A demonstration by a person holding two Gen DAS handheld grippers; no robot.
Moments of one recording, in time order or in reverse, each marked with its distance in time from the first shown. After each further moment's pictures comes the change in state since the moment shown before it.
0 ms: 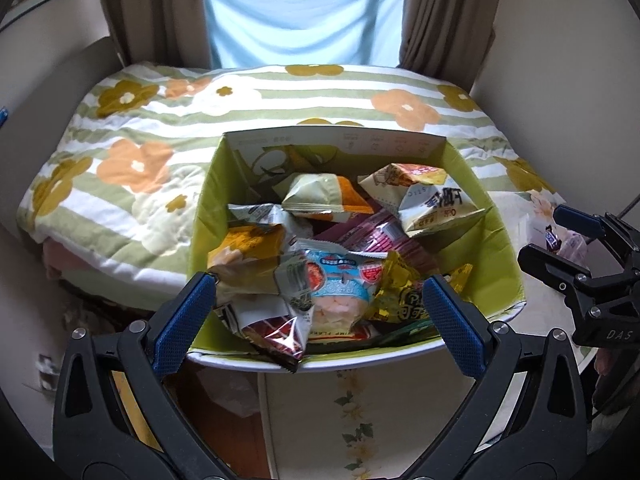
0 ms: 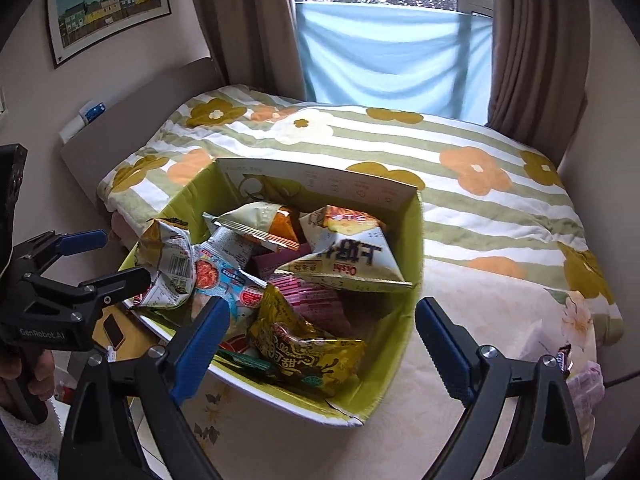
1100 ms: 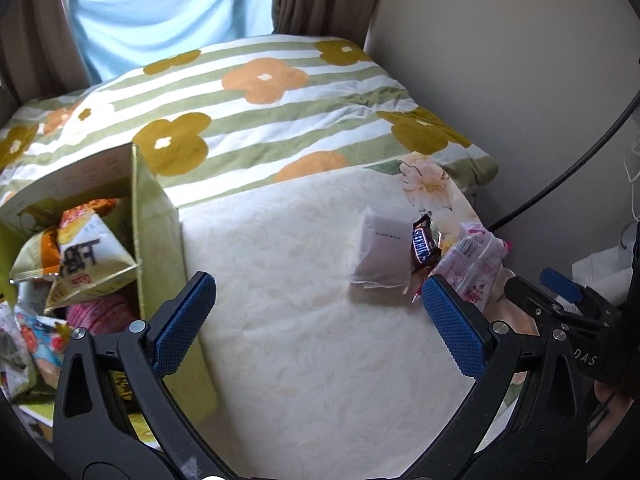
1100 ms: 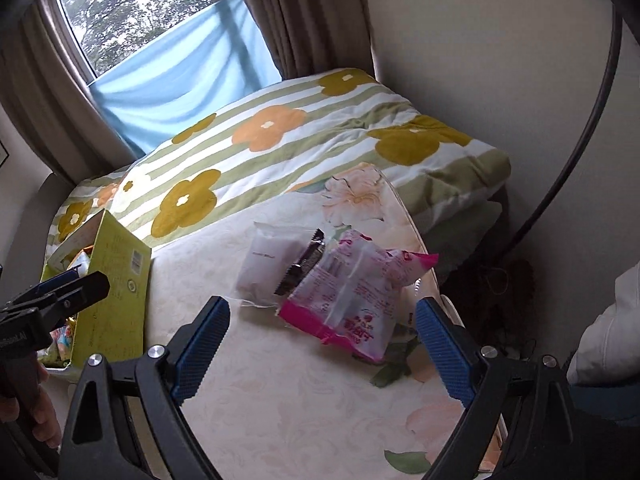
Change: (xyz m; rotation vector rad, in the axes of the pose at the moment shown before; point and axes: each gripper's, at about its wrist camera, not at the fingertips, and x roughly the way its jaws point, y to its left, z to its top) left arm 0.109 -0.315 0.030 0.176 0.124 -0.193; right arm -0.068 -0.276 -0.132 0.584 0.014 -0.262
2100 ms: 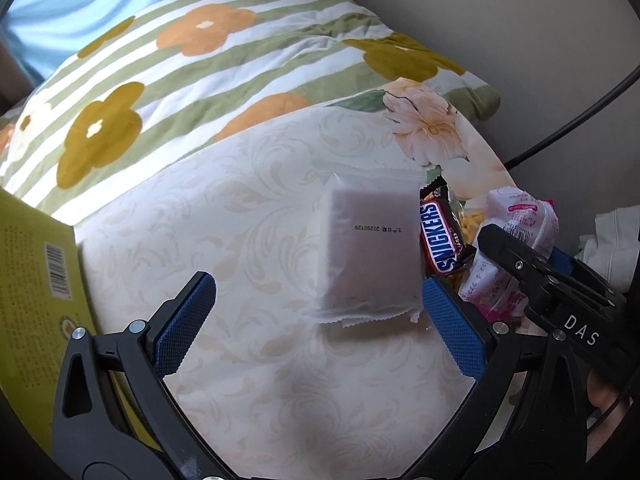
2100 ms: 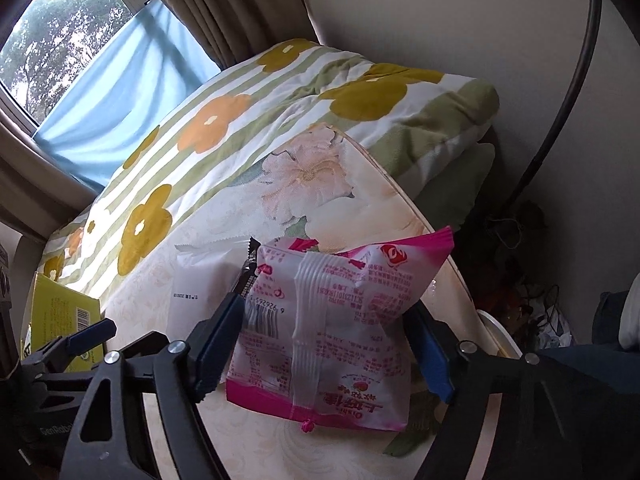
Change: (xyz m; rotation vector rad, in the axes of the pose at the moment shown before) left arm 0.129 -0.037 0.013 0.158 0.216 -0.065; right arm 0.089 -0.031 0.012 0.213 0.063 -0.059
